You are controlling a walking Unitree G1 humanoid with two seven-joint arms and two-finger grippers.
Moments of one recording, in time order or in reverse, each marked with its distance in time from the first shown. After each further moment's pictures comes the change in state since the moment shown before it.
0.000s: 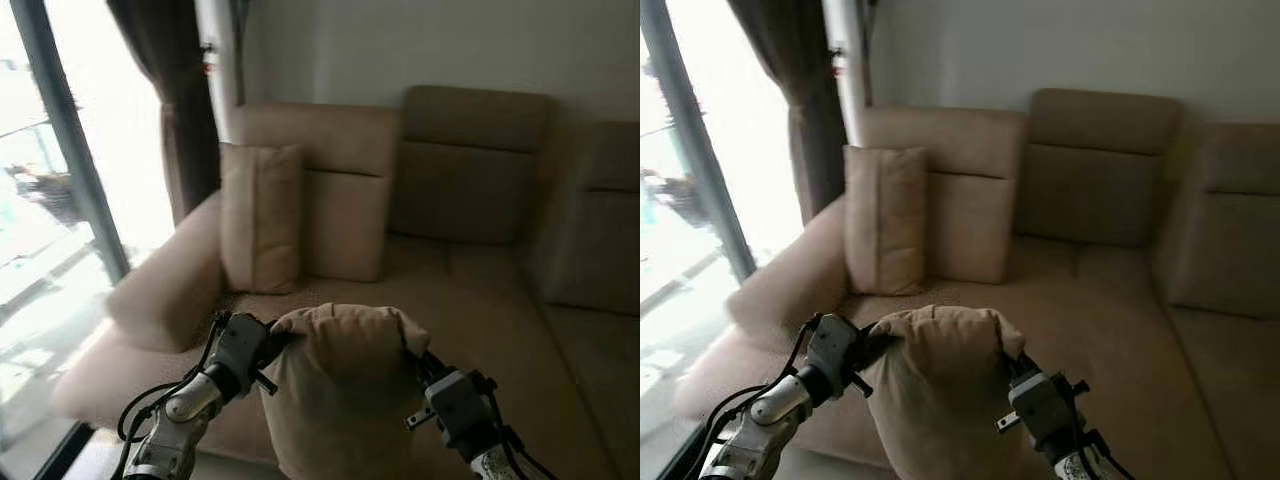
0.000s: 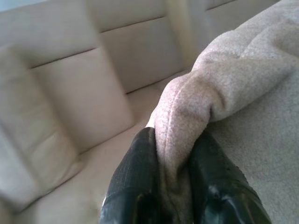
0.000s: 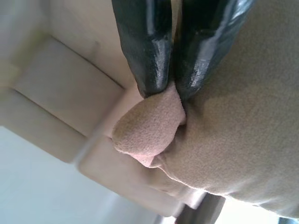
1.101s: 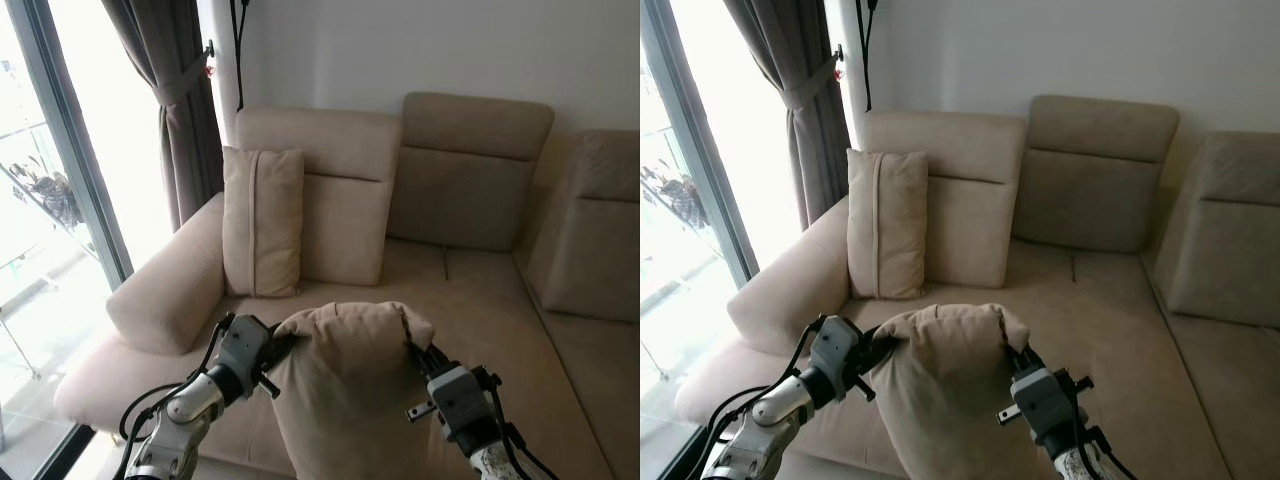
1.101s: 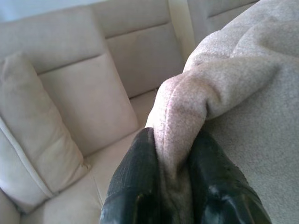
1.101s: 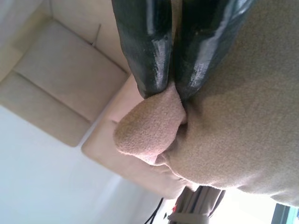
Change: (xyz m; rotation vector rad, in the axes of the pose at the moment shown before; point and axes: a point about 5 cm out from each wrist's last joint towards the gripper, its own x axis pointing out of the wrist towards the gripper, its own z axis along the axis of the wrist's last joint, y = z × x) left arm 0.001 -0.004 0.002 -0.011 -0.014 -0.043; right arm 0.003 -0.004 0.004 -0.013 -0.017 -0.047
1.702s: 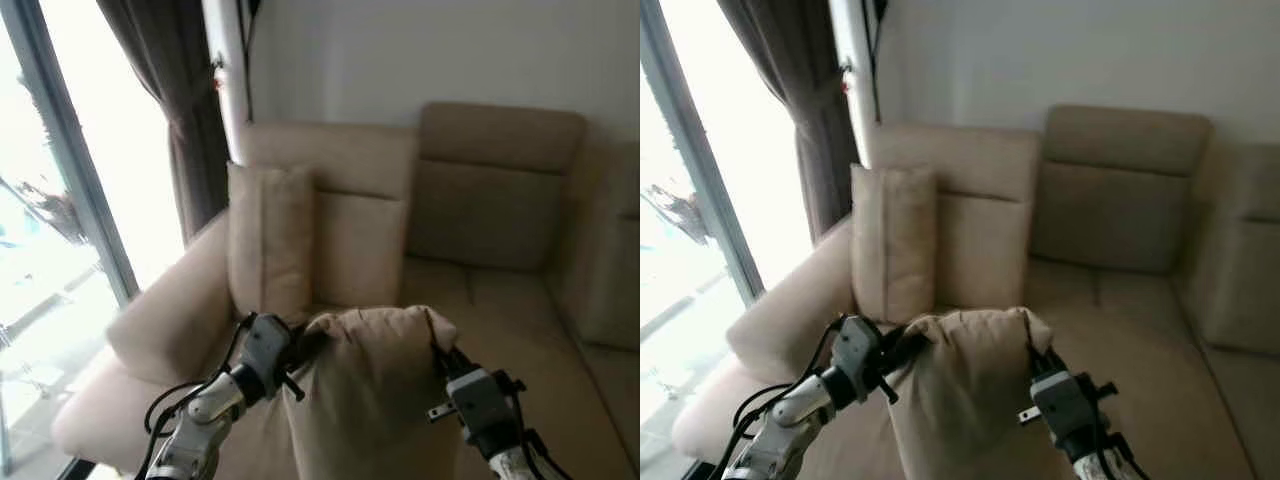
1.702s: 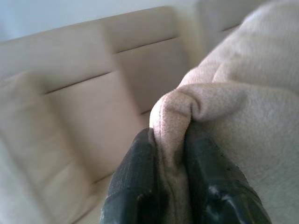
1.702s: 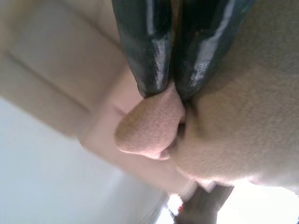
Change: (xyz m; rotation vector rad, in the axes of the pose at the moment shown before) left arm 0.001 -0.003 0.008 0.010 -0.052 -0.038; right arm 0.007 -0.007 0.006 -0.013 -0.029 -0.031
